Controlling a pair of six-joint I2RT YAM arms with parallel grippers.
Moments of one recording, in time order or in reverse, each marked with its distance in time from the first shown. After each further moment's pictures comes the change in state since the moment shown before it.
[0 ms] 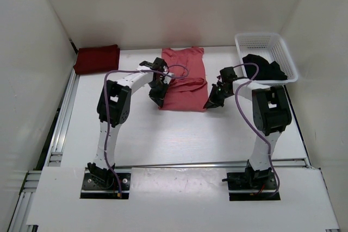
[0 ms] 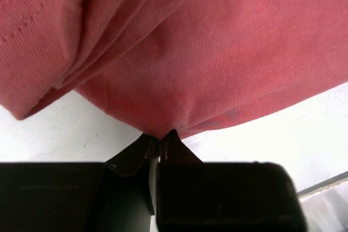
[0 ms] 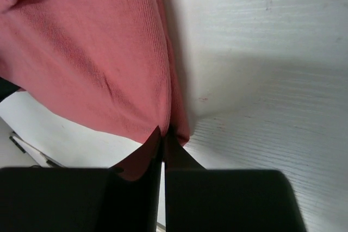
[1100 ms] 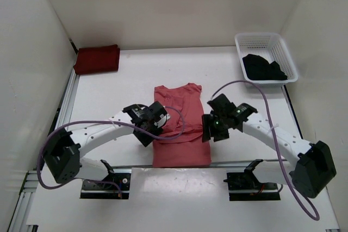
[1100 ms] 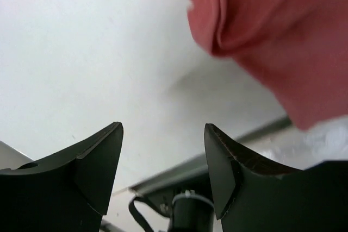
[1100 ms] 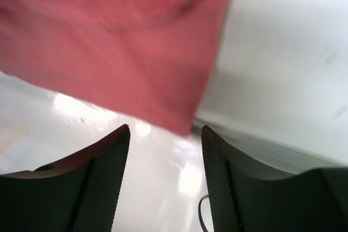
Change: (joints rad) left arm -0.425 -0.882 -0.853 -0.047 -0.440 0.005; right arm 0.461 -0.757 -0.383 -0.394 0.261 0.010
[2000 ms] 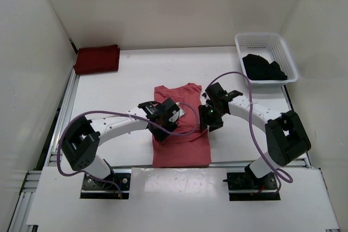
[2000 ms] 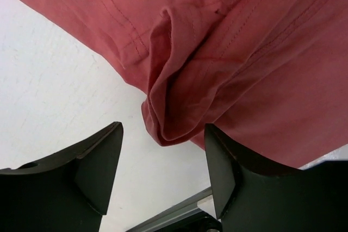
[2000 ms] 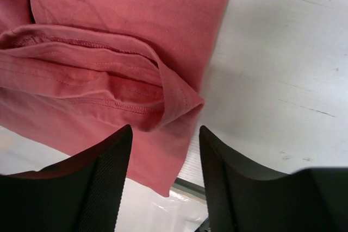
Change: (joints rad) left arm -0.034 0.176 0.099 0.234 0.061 0.000; right arm -0.159 0.362 0.140 0.149 -0.066 -0.206
